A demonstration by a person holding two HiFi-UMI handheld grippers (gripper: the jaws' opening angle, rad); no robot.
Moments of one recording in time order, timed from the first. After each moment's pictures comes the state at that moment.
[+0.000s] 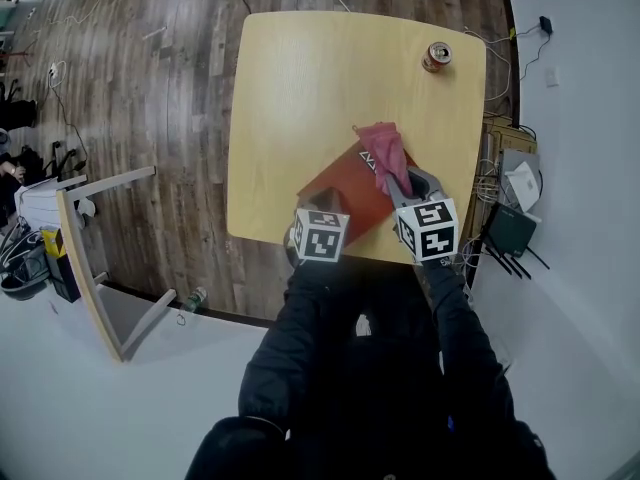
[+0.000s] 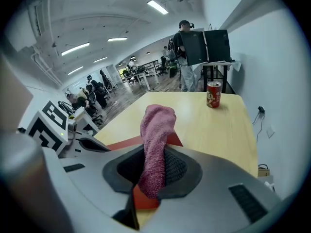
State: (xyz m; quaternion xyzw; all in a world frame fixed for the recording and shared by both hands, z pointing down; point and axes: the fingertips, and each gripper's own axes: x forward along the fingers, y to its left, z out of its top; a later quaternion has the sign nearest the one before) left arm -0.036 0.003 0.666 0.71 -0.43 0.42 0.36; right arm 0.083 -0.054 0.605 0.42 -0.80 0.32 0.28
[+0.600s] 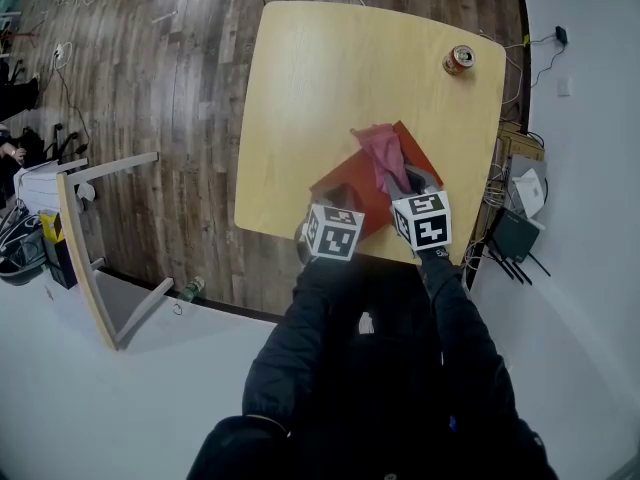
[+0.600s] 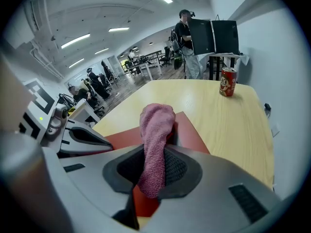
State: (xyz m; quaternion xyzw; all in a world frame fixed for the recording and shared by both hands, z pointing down) left arm -0.040 0.003 0.666 0.71 -0.43 0.42 0.37; right arm 0.047 -0.047 0.645 0.38 -0.80 0.33 0.33
